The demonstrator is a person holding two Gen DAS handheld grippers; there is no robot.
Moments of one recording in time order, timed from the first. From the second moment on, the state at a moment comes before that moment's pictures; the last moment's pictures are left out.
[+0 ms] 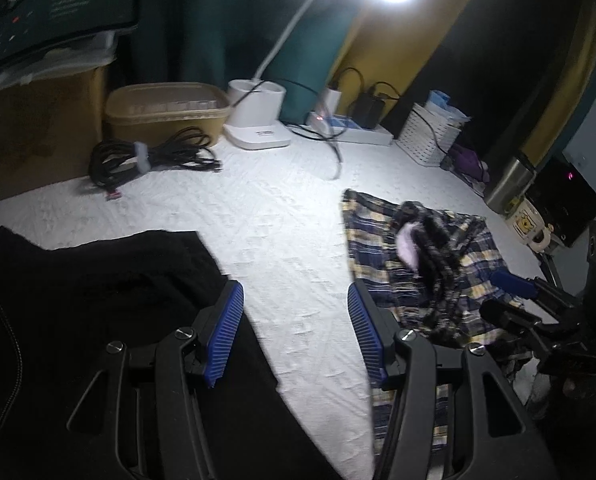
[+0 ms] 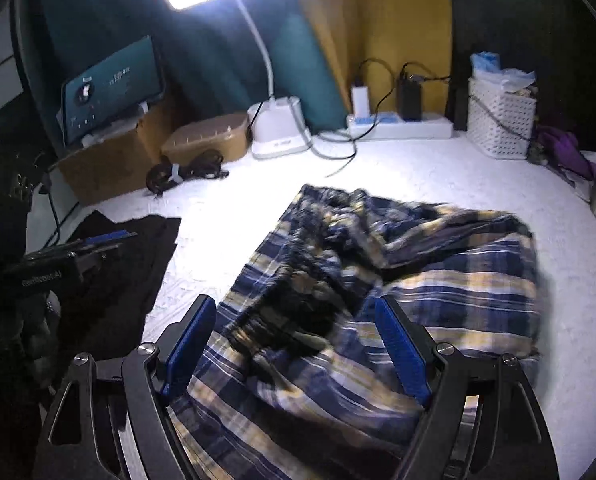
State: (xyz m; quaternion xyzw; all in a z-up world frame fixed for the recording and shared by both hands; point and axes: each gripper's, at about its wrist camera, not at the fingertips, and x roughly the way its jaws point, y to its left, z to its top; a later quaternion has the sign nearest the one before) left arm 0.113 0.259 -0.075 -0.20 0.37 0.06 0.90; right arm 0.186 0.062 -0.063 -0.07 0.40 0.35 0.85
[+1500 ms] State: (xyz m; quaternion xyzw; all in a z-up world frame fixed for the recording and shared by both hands) left arm 0.191 0.177 -0.093 -0.14 0.42 0.01 0.90; right arm 0.184 -0.087 -0.119 0.01 0.43 0.28 0.86
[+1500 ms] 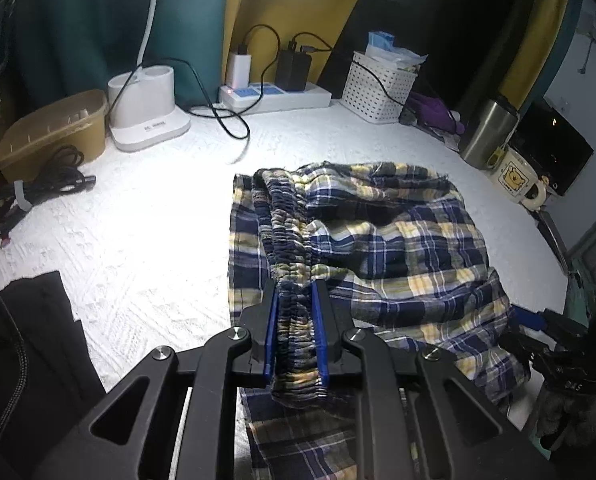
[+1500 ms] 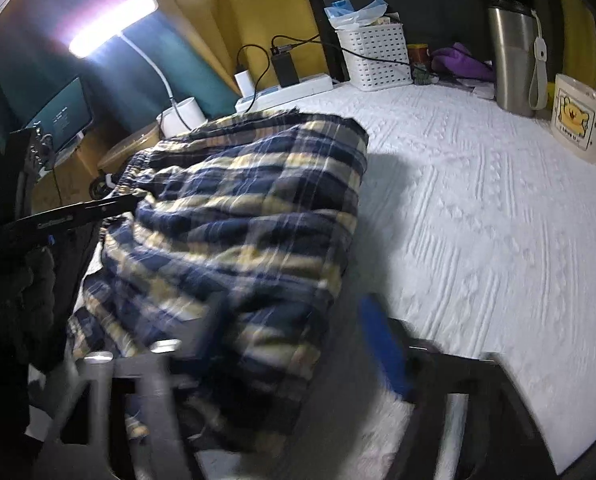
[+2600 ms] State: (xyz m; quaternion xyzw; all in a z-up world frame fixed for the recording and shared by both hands) left arm 0.162 0.190 -0.076 -0.13 0.40 0.03 0.91; right arm 0.131 -0.106 -0.110 -0.01 0.42 0.21 0.88
